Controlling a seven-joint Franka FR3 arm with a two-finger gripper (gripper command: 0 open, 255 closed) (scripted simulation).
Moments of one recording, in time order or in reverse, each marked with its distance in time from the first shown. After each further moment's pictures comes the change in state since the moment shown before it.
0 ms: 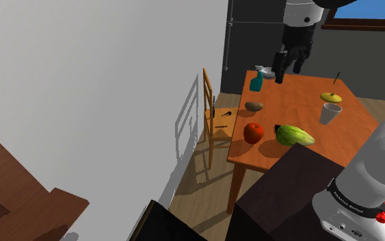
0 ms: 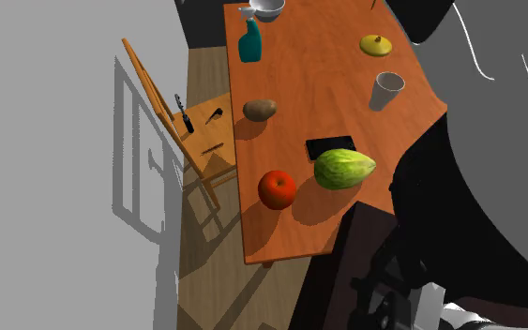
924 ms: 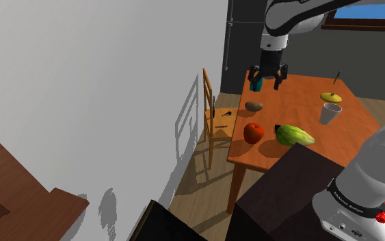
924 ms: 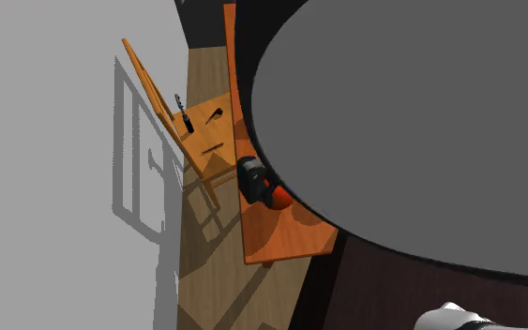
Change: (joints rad) arm -0.139 0.421 -0.105 0.076 0.118 0.261 0.241
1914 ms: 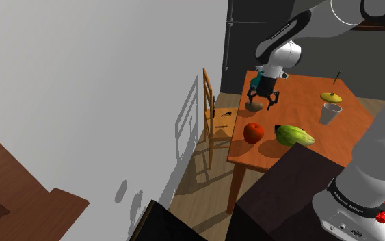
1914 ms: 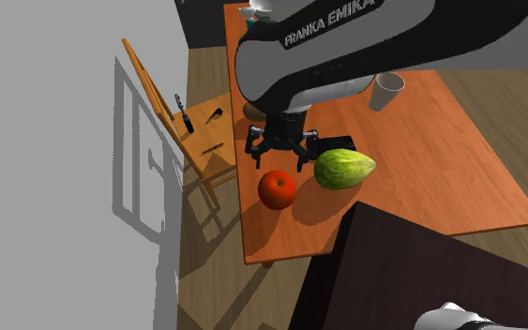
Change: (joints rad) arm -0.136 0.510 -0.137 0.147 0.310 0.245 0.136
